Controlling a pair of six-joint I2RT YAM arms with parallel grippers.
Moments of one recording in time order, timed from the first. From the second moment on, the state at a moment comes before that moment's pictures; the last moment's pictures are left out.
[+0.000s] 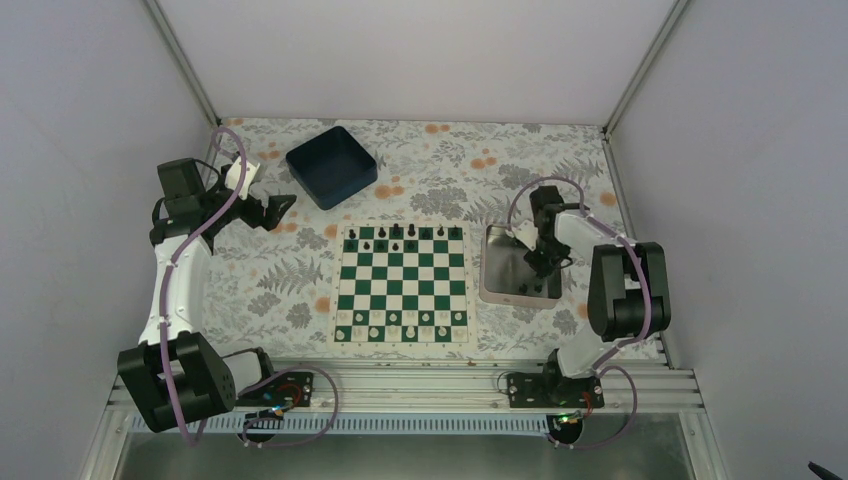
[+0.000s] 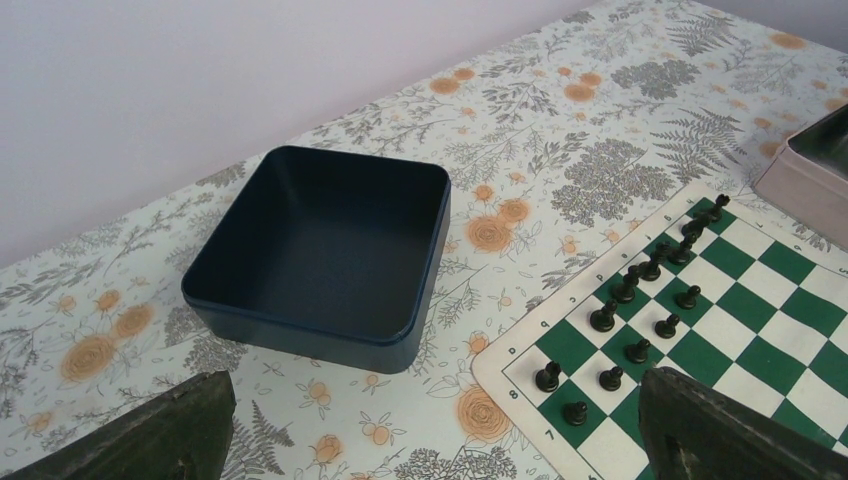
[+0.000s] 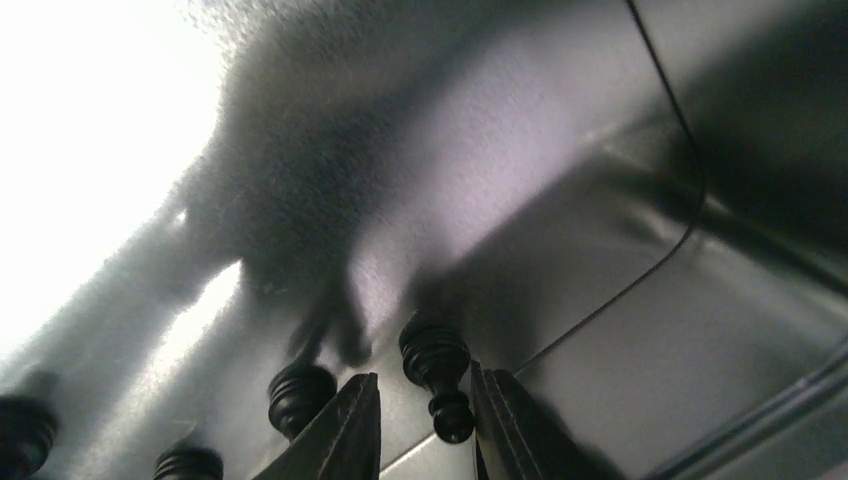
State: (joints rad) left arm 0.29 1.18 0.96 -0.44 0.82 0.52; right arm 0.09 1.63 0.95 -0.79 0.24 -0.69
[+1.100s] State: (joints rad) left arm 0.29 1.18 0.96 -0.44 0.82 0.52; right arm 0.59 1.76 1.50 -1.03 0.06 -0.63
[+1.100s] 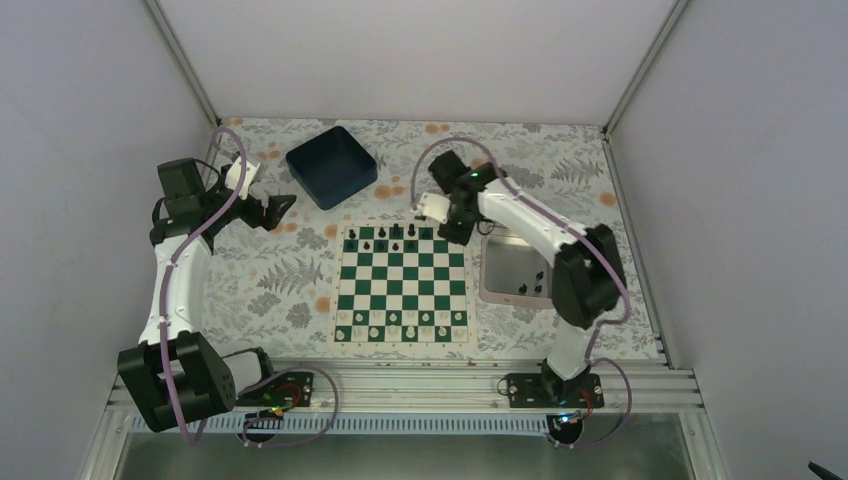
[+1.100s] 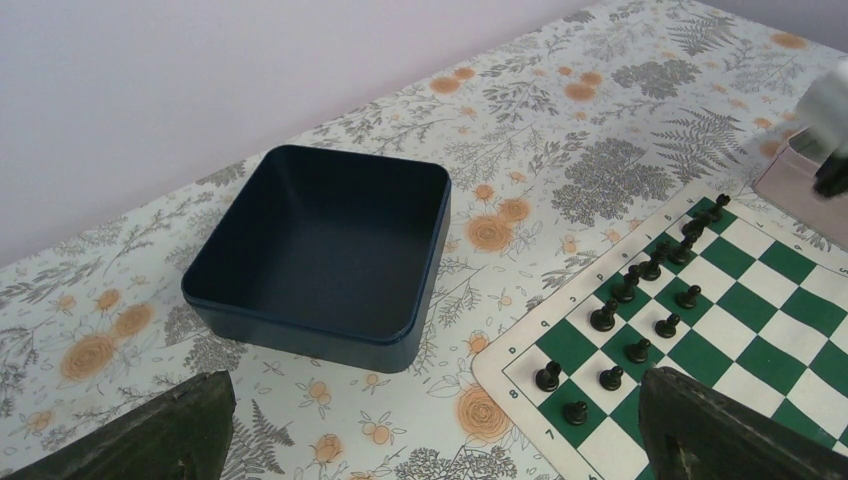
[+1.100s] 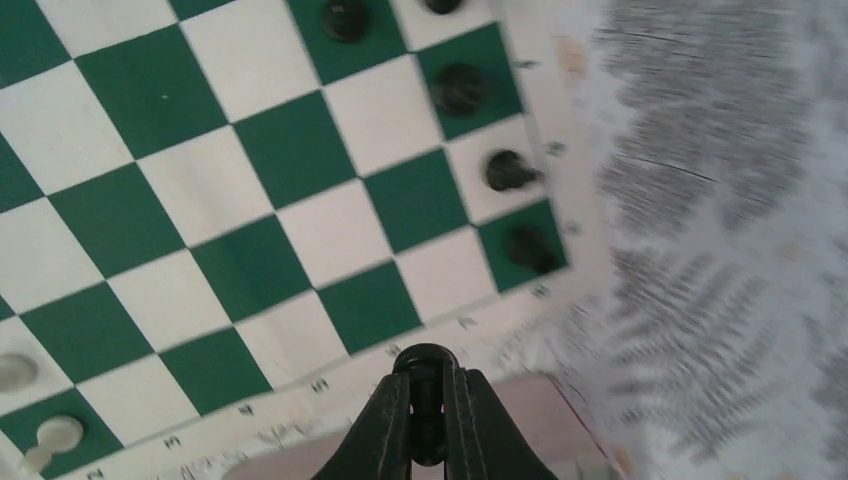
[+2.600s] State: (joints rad) left arm 0.29 1.19 0.96 -0.44 0.82 0.52; right arm 0.67 2.16 1.69 -0.99 -0.03 -0.65
